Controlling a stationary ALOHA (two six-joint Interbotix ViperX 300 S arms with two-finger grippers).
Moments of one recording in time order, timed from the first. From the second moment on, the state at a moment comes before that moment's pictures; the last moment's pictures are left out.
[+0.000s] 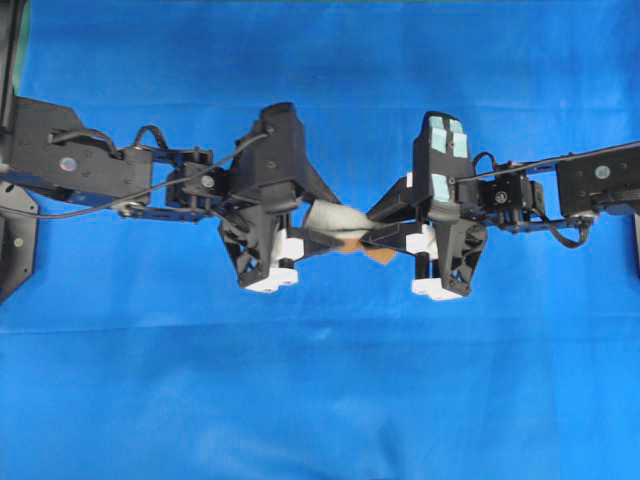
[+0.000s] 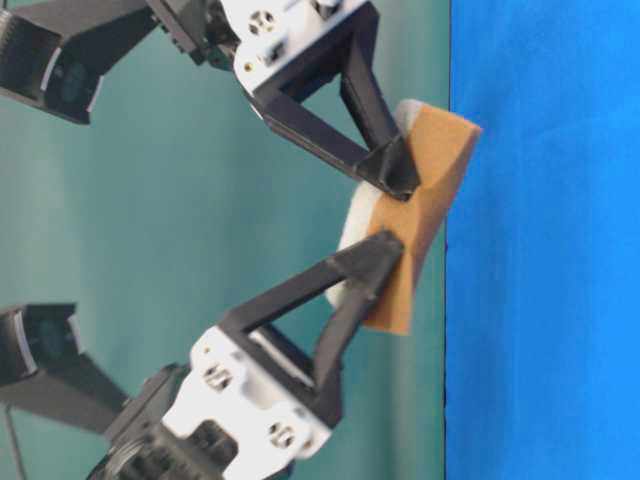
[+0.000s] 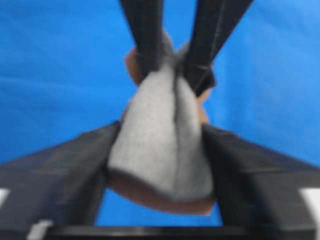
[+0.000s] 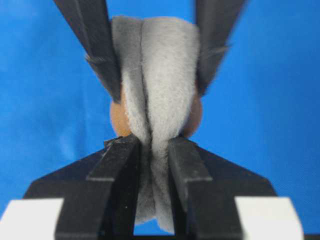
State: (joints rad) left arm -0.01 -0.08 0.61 -0.03 -0.01 -0.09; right arm 0.02 -0.15 0.70 0.01 0.09 0.13
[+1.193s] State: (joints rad) left arm -0.06 -0.53 0.92 -0.03 -0.19 -0.05; right arm -0.02 0.00 0.72 -0.06 0.10 0.13
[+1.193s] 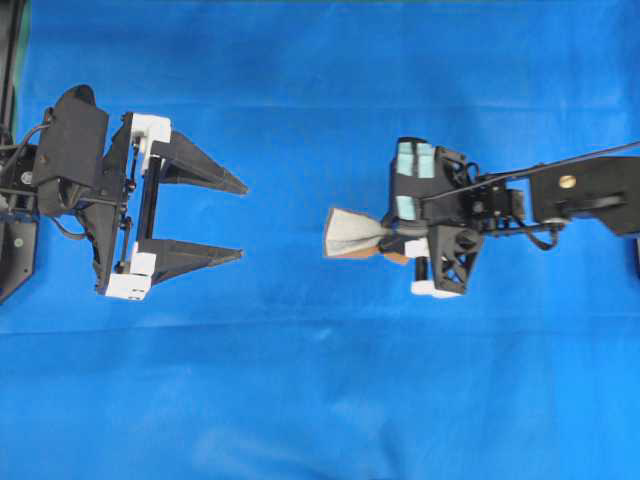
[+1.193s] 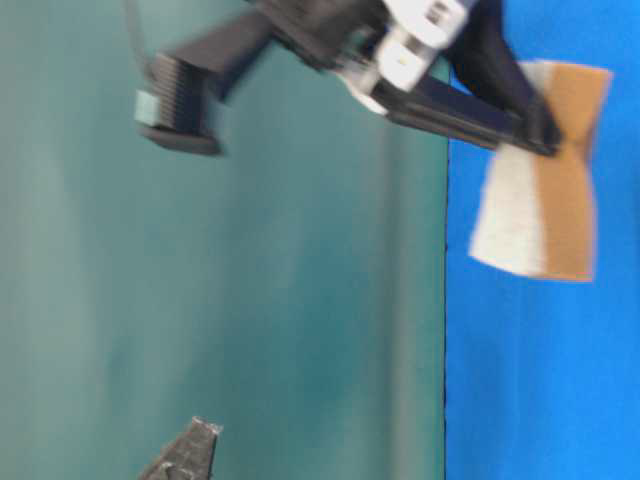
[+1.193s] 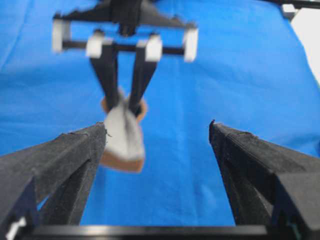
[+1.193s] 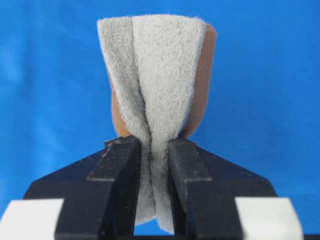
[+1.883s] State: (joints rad) left arm -0.07 -0.53 0.93 -0.03 -0.19 -0.05; right arm -0.07 0.18 0.68 -0.07 -0.01 0.13
